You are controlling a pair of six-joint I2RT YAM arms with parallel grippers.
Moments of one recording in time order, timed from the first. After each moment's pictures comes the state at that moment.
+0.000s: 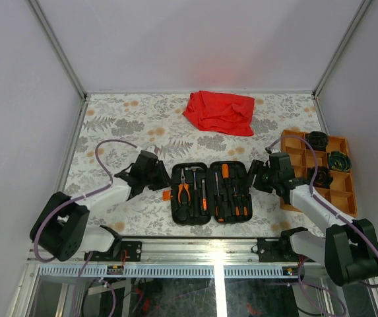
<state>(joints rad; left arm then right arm) -0.51 1.34 0.58 -0.09 0.09 -0.74 0.23 1.12 0.48 -0.22 -0.21 0.51</state>
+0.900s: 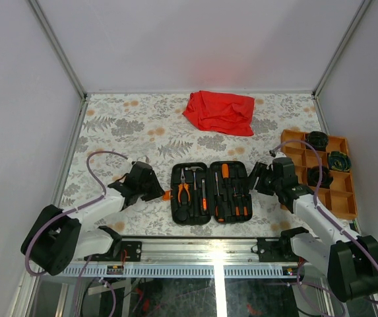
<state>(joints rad) -0.51 1.18 0.43 -0.15 0.02 -0.80 0.23 0.99 0.40 -0.19 -0.20 0.53</state>
